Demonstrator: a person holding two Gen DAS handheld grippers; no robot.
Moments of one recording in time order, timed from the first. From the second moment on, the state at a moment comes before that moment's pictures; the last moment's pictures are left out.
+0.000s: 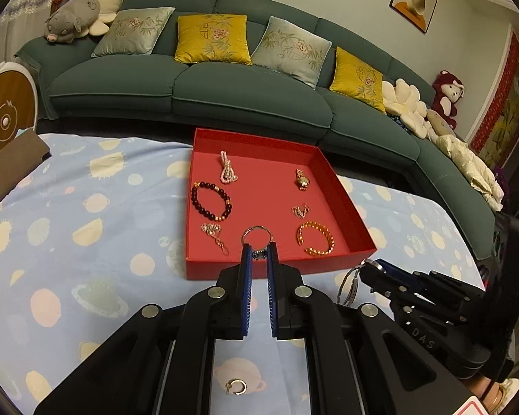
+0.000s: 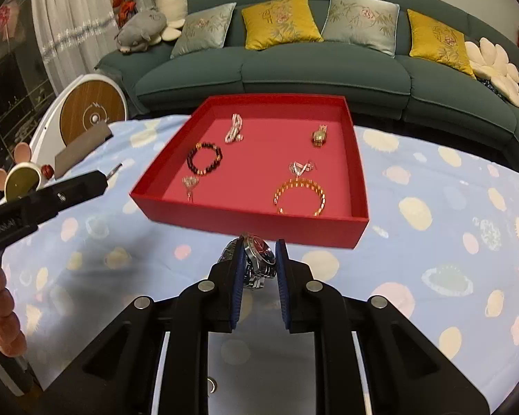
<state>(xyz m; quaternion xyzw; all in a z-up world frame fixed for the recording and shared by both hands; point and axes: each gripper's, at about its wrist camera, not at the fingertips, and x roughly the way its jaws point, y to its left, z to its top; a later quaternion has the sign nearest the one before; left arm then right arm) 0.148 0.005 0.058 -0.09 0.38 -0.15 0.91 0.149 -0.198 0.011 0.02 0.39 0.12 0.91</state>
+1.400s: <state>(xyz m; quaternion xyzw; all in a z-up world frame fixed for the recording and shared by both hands) 0.233 0.026 0.063 -0.09 0.41 -0.12 0.90 0.211 -0.252 0.069 0.07 0.33 0.08 0.94</state>
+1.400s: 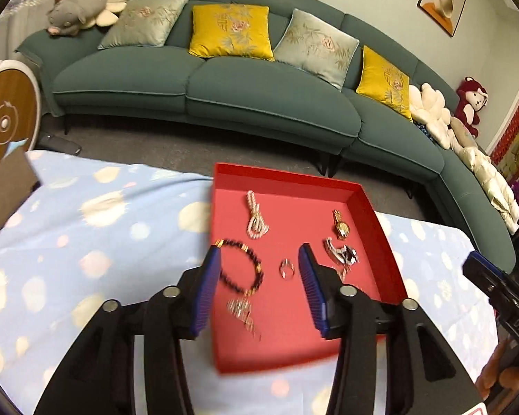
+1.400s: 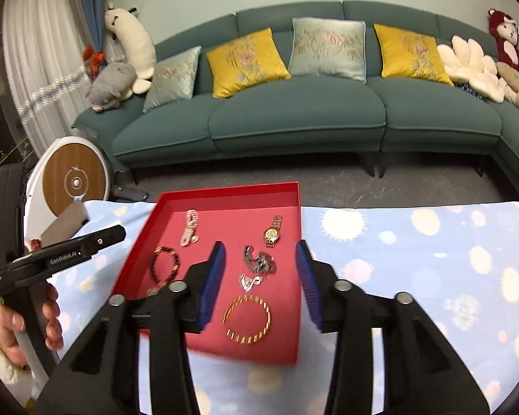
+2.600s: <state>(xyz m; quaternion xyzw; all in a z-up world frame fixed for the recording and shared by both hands) 0.067 -0.003 -0.049 0.04 0.45 -0.09 0.89 0.054 -0.156 -0.057 -0.02 0.44 0.15 0.89</state>
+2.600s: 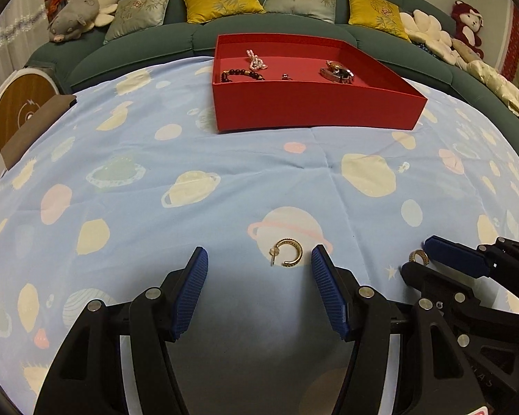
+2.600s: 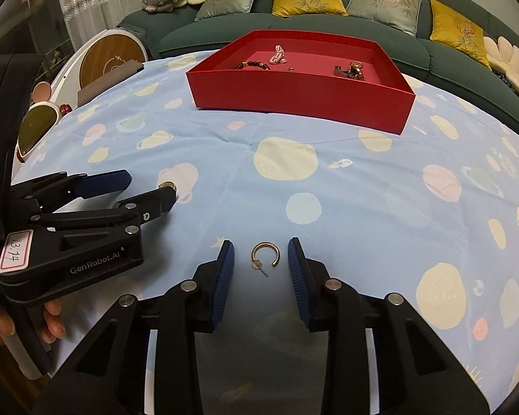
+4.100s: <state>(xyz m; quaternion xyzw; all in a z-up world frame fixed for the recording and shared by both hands) 0.353 -0.062 0.019 -0.02 0.45 -0.10 0.89 0.343 -0.203 0.022 0.12 0.42 0.11 0.89</state>
